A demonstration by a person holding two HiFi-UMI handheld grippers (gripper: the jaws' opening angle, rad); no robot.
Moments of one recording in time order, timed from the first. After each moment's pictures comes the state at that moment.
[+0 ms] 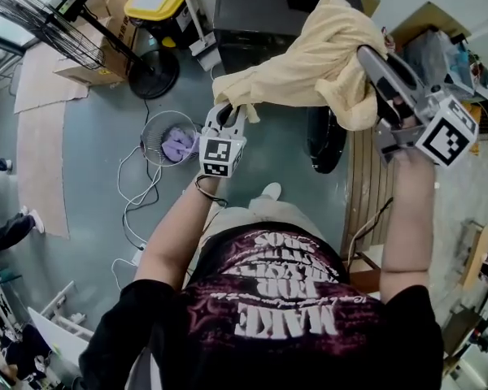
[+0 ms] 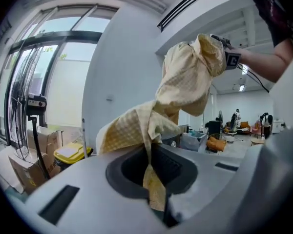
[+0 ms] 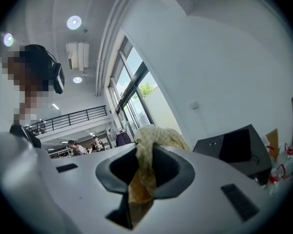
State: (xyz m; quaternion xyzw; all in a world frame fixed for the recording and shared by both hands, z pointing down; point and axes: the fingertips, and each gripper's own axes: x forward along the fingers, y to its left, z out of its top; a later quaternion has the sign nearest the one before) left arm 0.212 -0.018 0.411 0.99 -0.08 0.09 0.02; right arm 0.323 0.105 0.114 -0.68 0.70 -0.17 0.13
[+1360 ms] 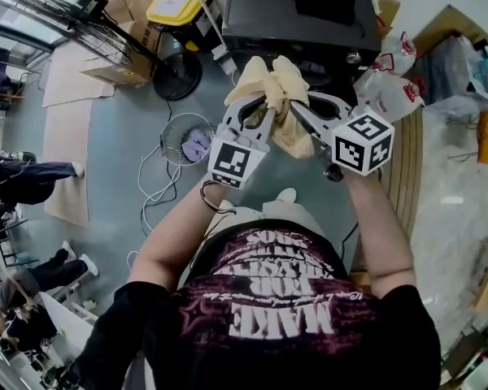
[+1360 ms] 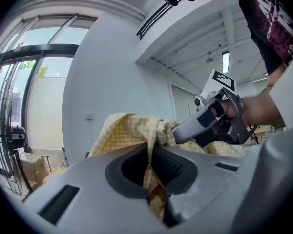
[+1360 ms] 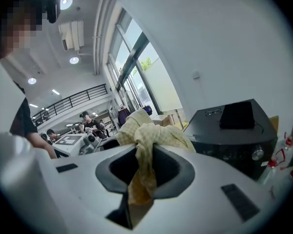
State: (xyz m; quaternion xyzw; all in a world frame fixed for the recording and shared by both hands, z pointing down) left arm 0.258 0.057 0.292 1.00 0.00 0.05 -0.06; right arm 0.277 0.085 0.293 -0.65 0.72 -0.26 0.02
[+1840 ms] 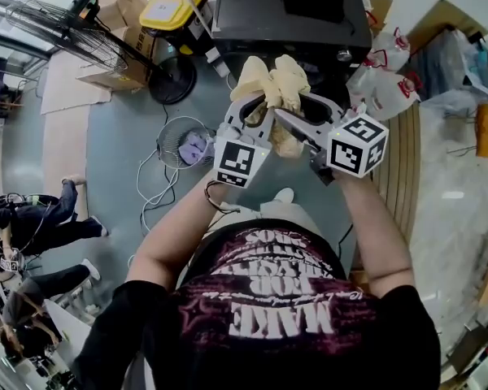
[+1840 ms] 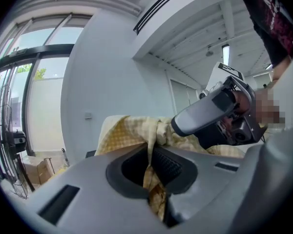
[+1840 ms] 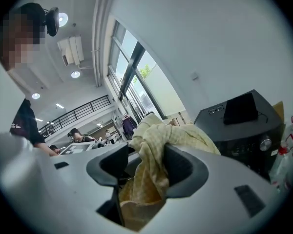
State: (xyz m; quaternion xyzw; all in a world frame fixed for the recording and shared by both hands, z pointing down) left arm 0.278 0.076 0.301 0.99 -0.01 0.07 -0.08; right arm 0.272 0.099 0.287 -0.63 0.73 -0.26 0.09
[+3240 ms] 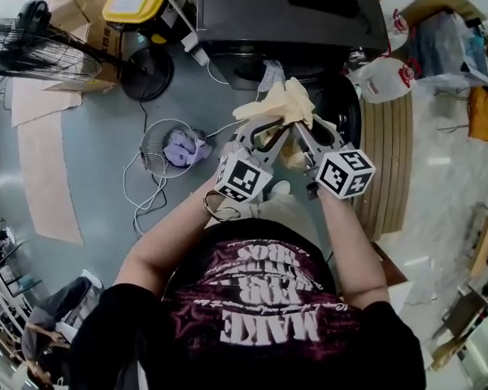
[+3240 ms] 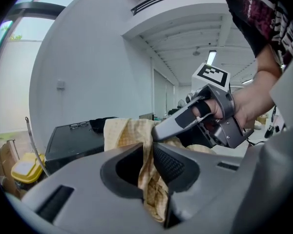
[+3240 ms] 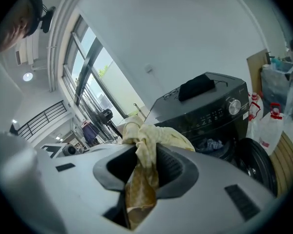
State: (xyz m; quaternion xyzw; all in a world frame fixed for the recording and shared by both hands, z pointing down) left arm 0.307 0.043 0.450 0.97 0.17 0.15 -0.04; right arm 0.342 0.055 0.453 -0.76 0.53 -0.35 0.12
